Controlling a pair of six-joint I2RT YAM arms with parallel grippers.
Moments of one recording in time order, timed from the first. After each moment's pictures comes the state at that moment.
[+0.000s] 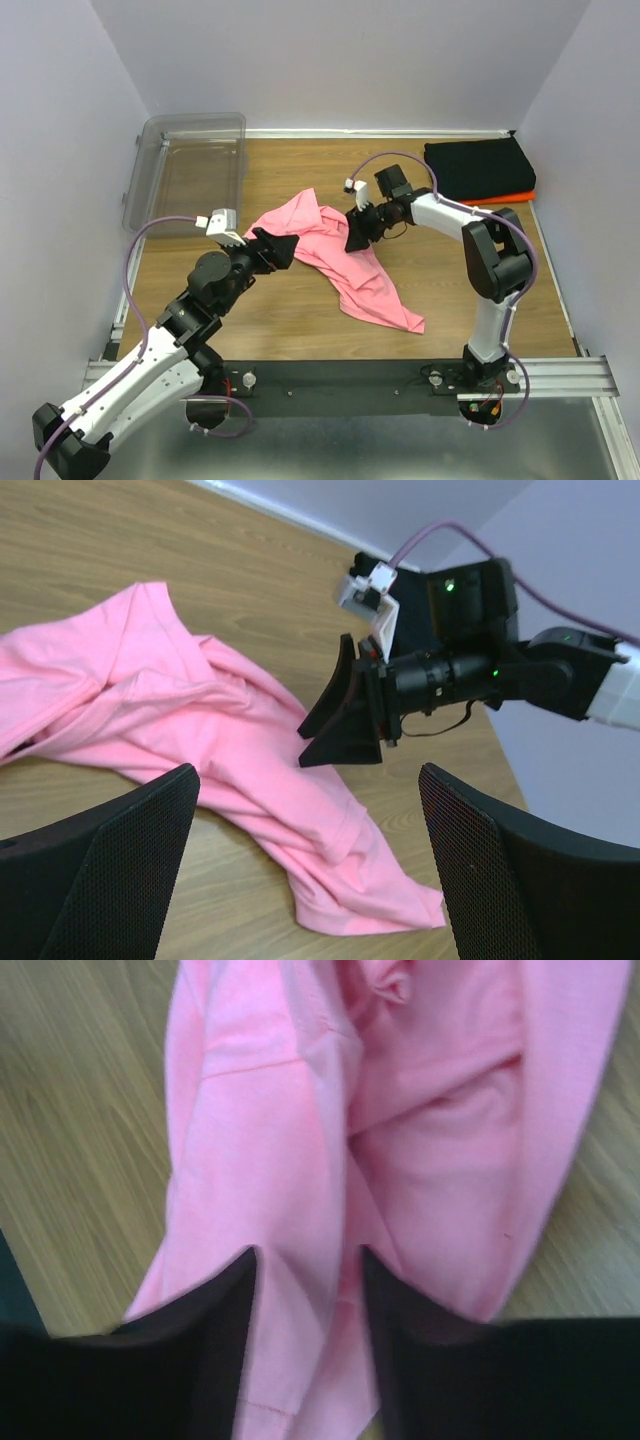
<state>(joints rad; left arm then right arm) -0.69 0.60 0.51 0.00 -0.26 -0.68 0.44 1.94 1.29 -0.40 -0.67 -0.22</state>
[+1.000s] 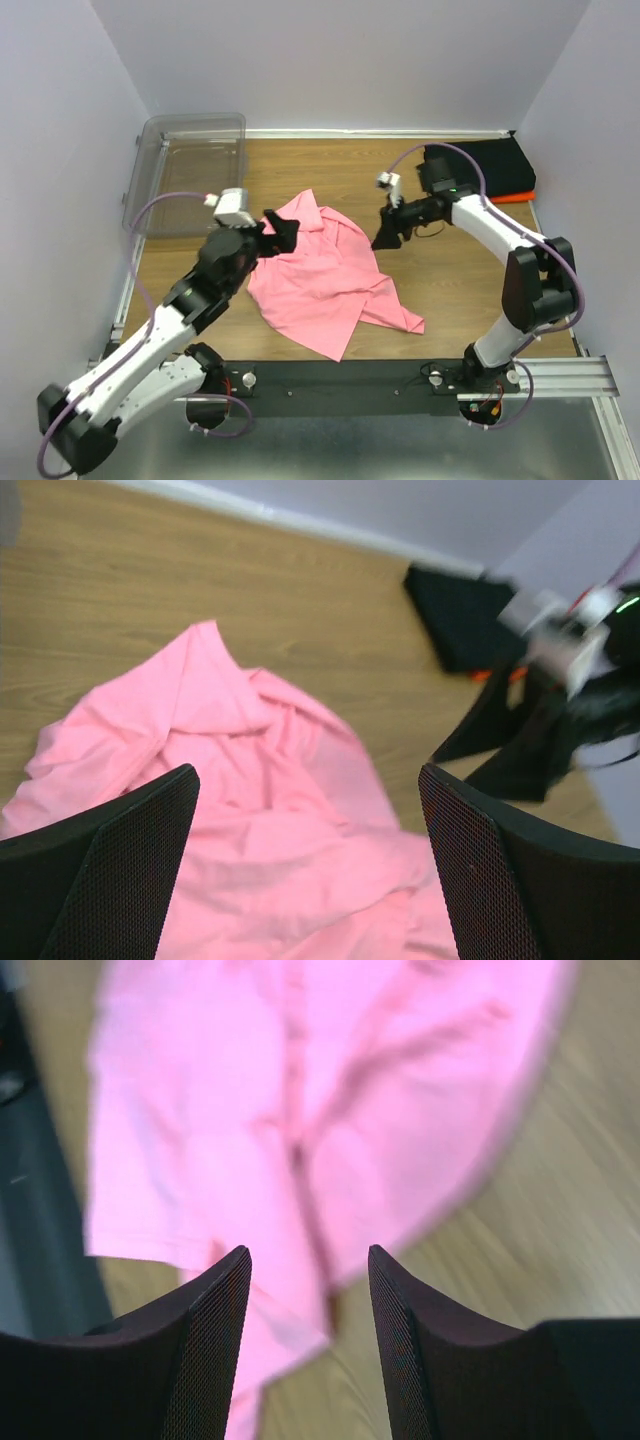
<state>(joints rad) -0.68 0.71 0.65 -0.07 -0.33 -0.56 0.36 1.66 1.20 -0.61 -0.90 -0.47</state>
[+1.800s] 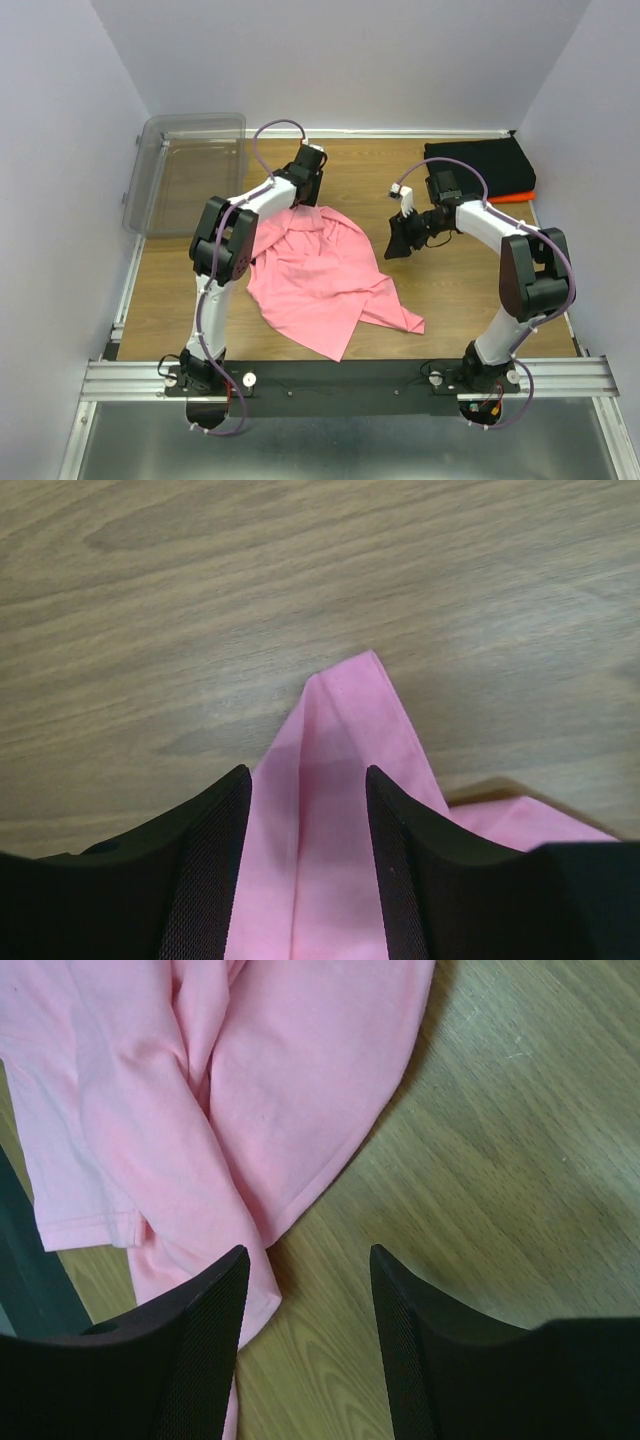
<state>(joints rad) -0.46 2.17 1.64 -0.33 -0.27 -0.13 0.20 1.72 1.09 -0.56 -0.76 -0.42</state>
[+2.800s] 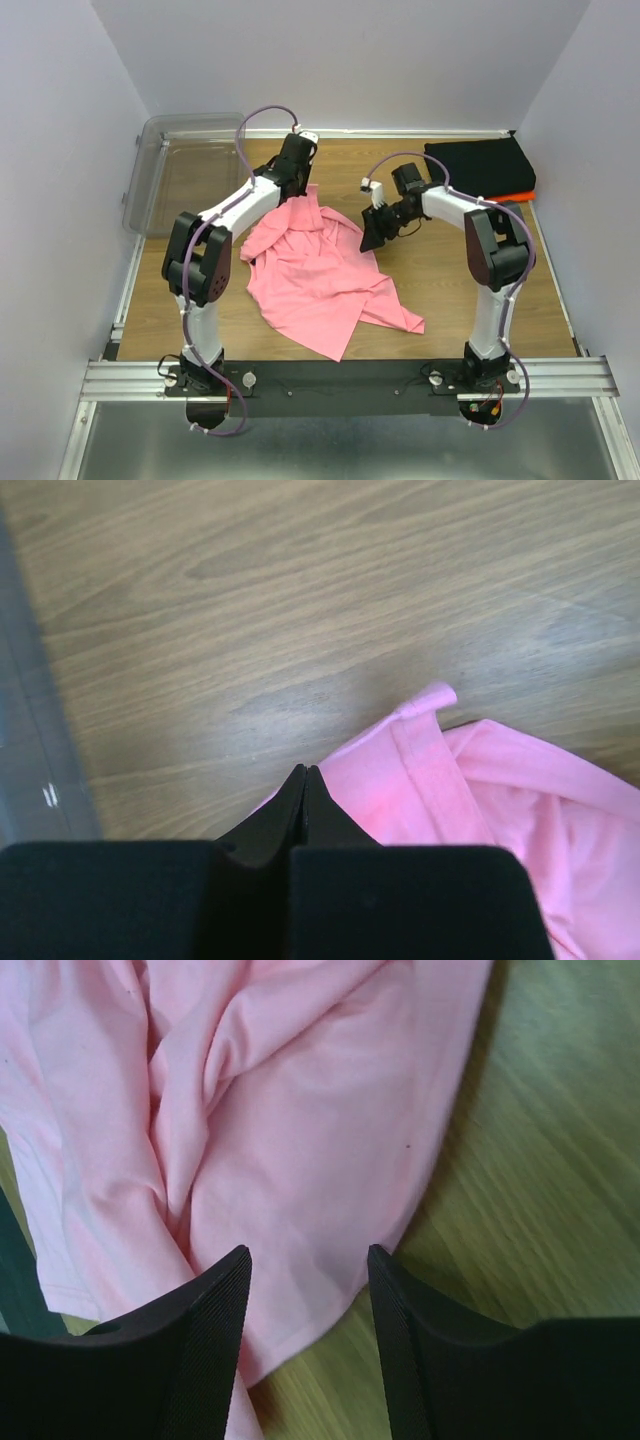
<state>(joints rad) -0.46 1.95 1.54 -0.35 -0.25 -0.06 0.31 2.01 1.34 -0.54 -0.77 -0.33</state>
